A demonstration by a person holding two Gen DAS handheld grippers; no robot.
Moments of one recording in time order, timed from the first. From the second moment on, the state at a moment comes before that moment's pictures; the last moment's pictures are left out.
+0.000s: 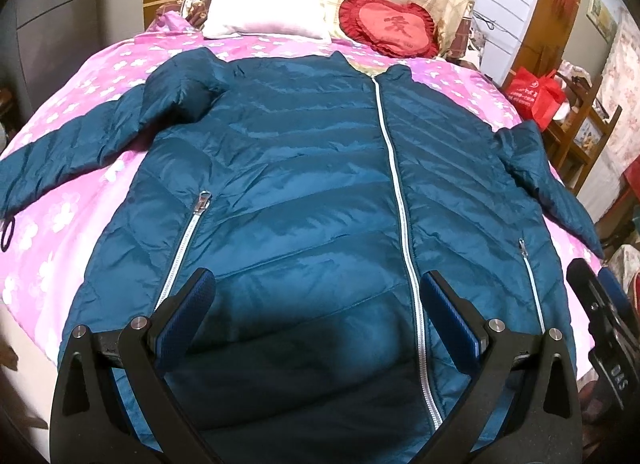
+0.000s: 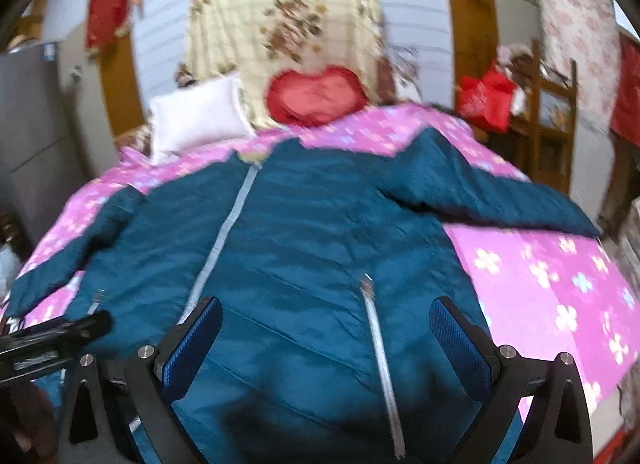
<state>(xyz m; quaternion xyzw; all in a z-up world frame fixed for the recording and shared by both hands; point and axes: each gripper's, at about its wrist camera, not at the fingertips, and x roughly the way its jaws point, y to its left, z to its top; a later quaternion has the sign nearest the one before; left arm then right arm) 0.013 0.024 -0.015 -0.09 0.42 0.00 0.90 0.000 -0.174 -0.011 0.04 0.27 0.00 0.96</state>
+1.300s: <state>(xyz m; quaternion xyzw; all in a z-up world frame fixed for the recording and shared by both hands) 0.016 0.029 -0.019 -0.10 0.43 0.00 0.90 0.004 -0.179 -0.020 0.04 0.29 -0.01 0.96</state>
